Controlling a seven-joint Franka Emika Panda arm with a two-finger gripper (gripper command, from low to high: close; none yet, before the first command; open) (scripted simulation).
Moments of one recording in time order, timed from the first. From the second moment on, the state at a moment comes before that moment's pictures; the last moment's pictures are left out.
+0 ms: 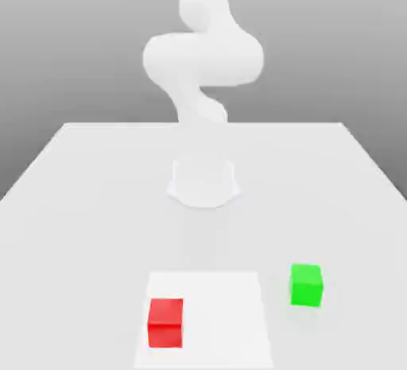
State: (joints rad) arm 0.00 -0.71 -0.02 -2.33 0.00 2.34 0.78
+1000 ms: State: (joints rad) arm -0.04 0.33 -0.07 -2.55 0.09 2.89 0.60
